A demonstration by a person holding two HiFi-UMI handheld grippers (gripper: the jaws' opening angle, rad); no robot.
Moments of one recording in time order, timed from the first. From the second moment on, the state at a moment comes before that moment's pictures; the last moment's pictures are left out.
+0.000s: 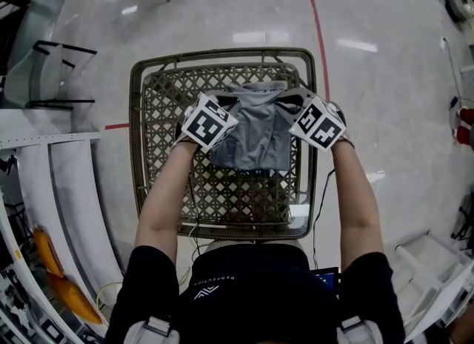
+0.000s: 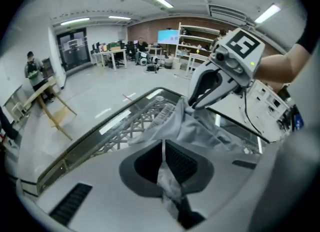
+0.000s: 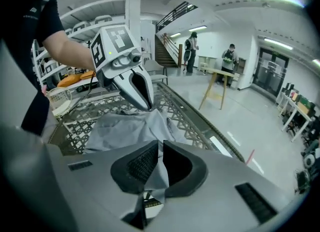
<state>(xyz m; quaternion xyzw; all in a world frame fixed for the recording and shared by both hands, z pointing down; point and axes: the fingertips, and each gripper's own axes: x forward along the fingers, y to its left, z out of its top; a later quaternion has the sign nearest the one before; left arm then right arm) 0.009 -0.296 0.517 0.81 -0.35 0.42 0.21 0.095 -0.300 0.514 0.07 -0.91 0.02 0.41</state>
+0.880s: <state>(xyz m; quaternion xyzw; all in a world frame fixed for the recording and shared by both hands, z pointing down) 0.005 -0.326 0.541 0.78 -0.41 0.41 0.22 0.100 -0.331 0.540 0.14 -0.89 0.03 0.43</state>
